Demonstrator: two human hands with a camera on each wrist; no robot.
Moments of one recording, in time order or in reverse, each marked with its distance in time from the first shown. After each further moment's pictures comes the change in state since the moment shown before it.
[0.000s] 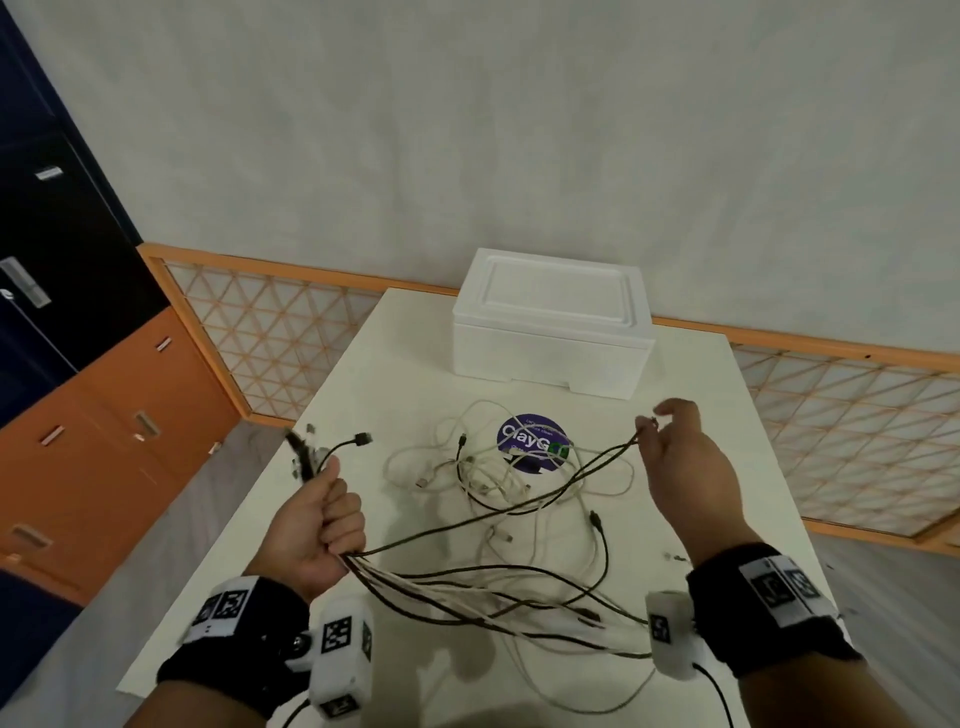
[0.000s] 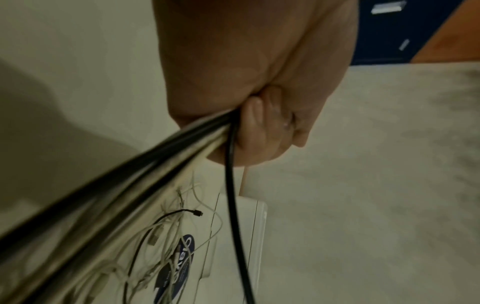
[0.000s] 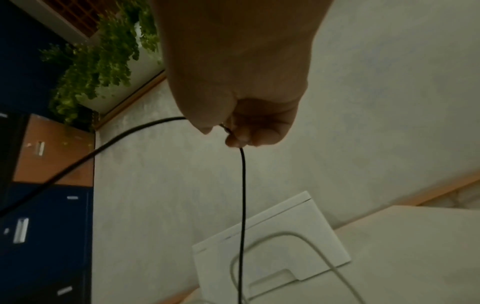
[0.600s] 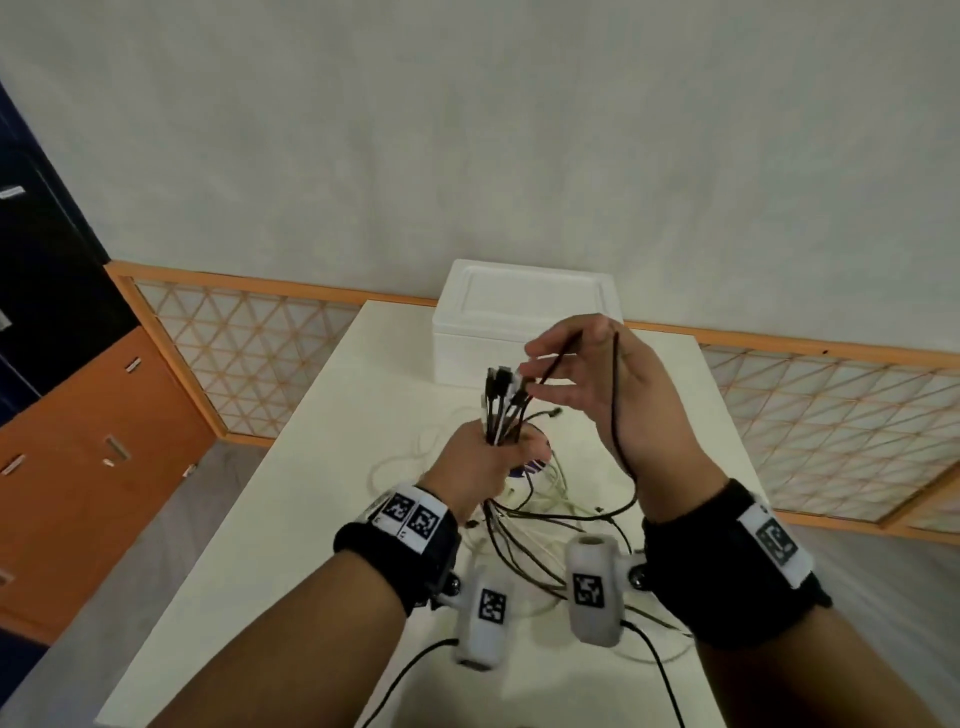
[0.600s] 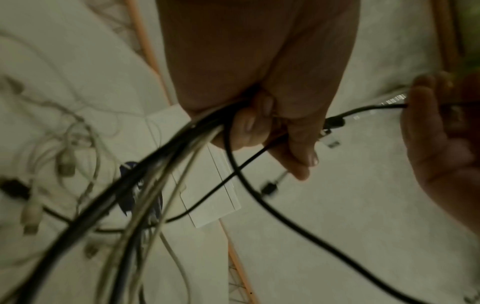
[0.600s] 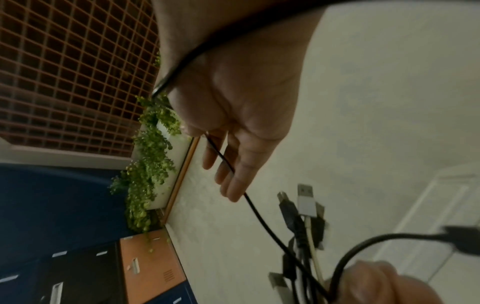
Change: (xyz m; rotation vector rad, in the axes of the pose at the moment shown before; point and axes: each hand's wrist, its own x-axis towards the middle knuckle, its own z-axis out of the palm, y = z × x) left_hand 0.007 -0.059 0.159 0.837 -0.273 0.267; right_hand 0.006 -0.124 -0.049 1.162 -0.276 -0.123
